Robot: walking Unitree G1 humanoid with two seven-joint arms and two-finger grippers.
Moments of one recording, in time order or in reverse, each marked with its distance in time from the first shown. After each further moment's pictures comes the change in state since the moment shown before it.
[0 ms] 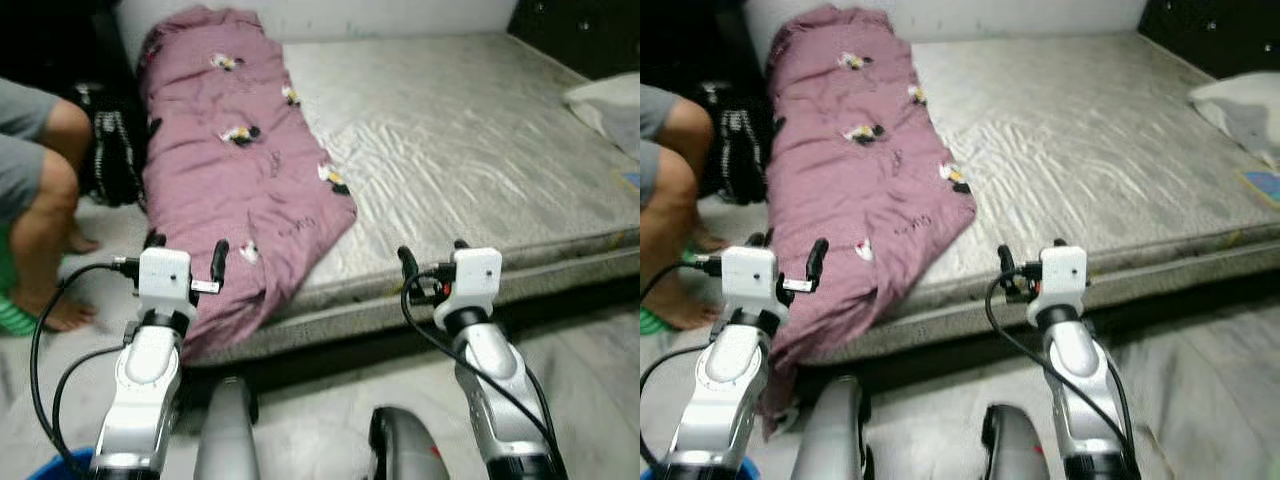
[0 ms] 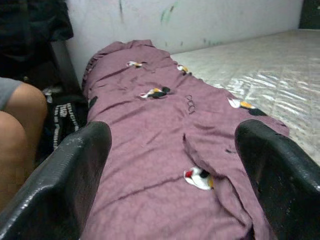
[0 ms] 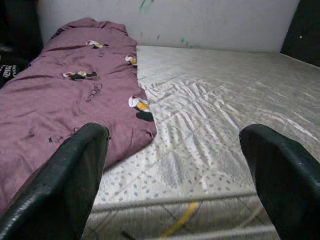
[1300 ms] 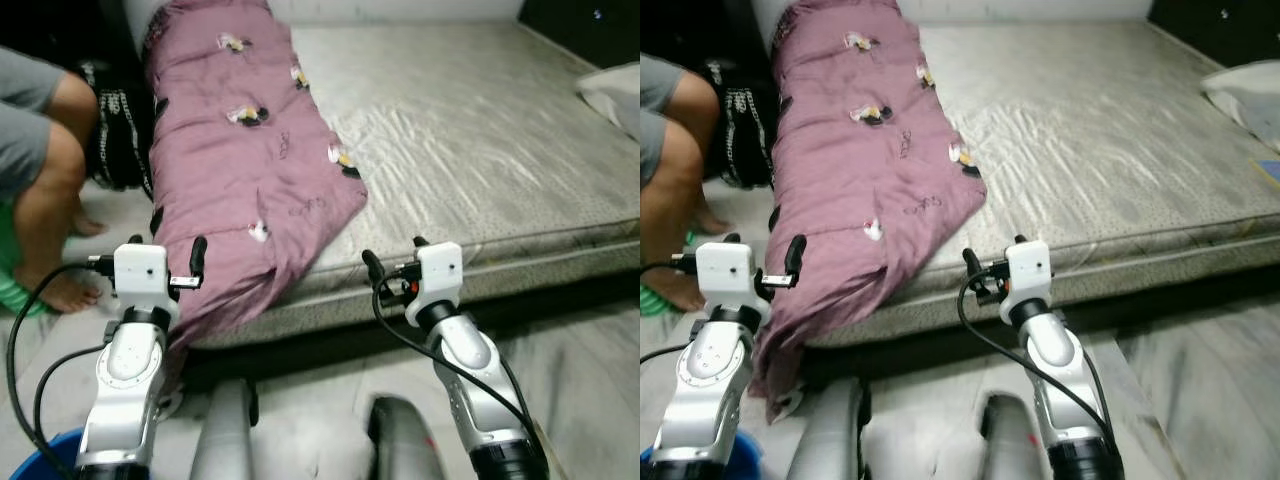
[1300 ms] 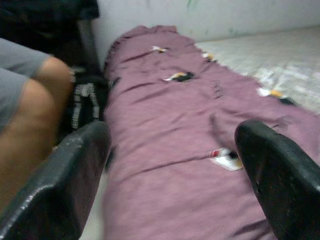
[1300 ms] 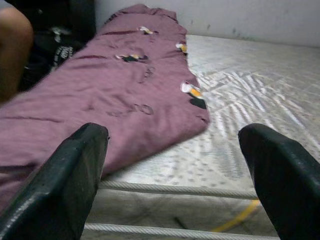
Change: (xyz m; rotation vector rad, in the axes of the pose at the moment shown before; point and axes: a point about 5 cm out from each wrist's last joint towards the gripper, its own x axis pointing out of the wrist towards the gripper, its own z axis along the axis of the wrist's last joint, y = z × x) left arm 0.002 0.004 0.000 -0.062 0.024 0.035; right arm 0.004 0.017 -0.007 -0.027 0.048 0.151
